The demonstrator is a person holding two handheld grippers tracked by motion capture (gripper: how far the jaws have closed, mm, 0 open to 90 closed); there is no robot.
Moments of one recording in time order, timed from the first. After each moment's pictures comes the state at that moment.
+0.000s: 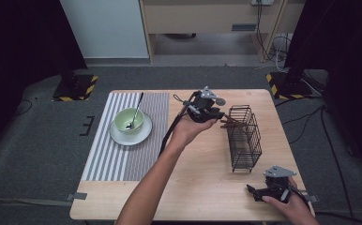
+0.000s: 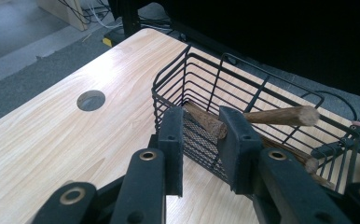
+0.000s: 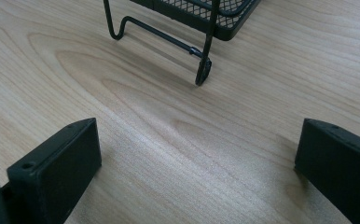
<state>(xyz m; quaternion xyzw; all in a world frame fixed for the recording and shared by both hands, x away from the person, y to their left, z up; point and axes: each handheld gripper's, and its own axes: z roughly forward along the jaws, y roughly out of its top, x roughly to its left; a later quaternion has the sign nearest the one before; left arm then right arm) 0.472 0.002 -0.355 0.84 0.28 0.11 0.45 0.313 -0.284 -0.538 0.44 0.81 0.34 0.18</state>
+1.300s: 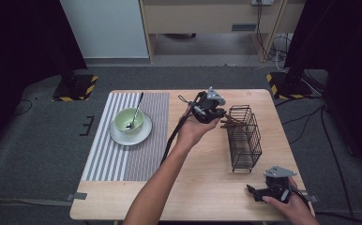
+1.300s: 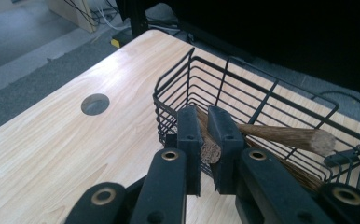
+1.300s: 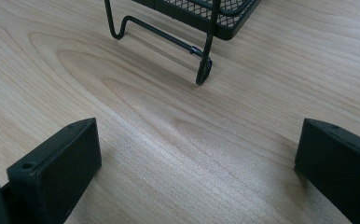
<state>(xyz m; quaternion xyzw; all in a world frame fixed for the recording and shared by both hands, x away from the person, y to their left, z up) 0.472 -0.011 -0.358 0.84 0.28 0.13 0.45 0.313 -0.284 -0.538 0.44 0.81 0.34 0.18</state>
